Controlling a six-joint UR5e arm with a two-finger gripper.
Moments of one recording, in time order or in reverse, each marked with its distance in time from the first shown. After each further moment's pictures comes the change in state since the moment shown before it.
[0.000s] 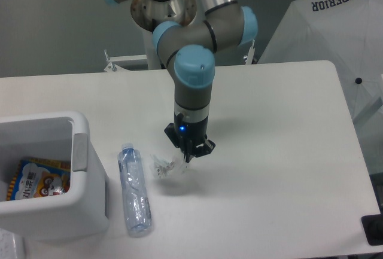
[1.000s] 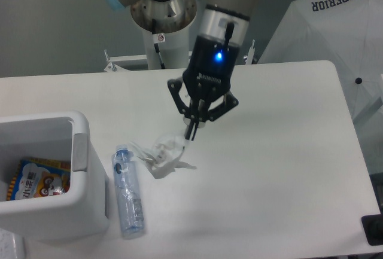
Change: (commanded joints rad) arm 0.109 0.153 0.152 -0.002 -0.541 -0.721
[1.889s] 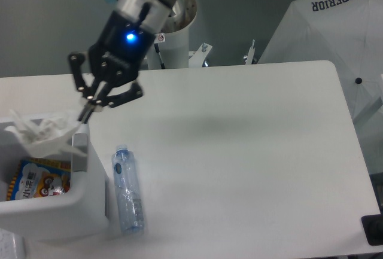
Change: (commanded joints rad) arm -0.272 -0.046 0.002 0.003 -0.028 0.035
